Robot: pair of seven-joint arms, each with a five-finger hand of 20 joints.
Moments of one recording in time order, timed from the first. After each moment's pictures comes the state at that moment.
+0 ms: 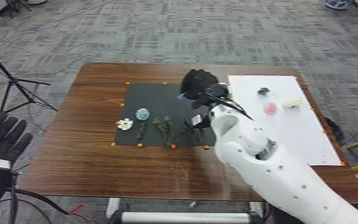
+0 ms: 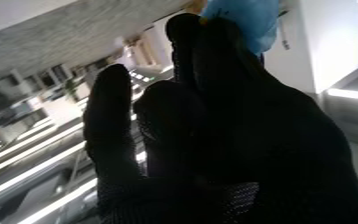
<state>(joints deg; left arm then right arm) 148.8 -50.7 -116.4 -132.3 -3.6 22.4 28.1 -65.0 -63.3 42.7 -98.8 -123.7 8.4 23.4</state>
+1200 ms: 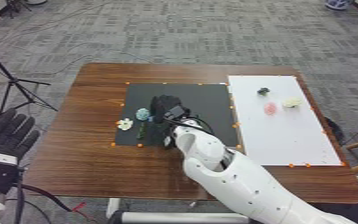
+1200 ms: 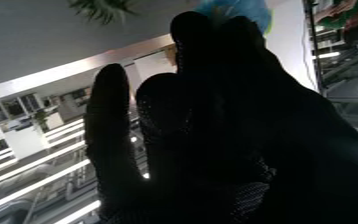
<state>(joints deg) 146.0 -50.2 -115.1 -131.4 -2.2 22.5 25.0 -63.4 -73.2 33.4 -87.6 -131.3 6.1 23.1</state>
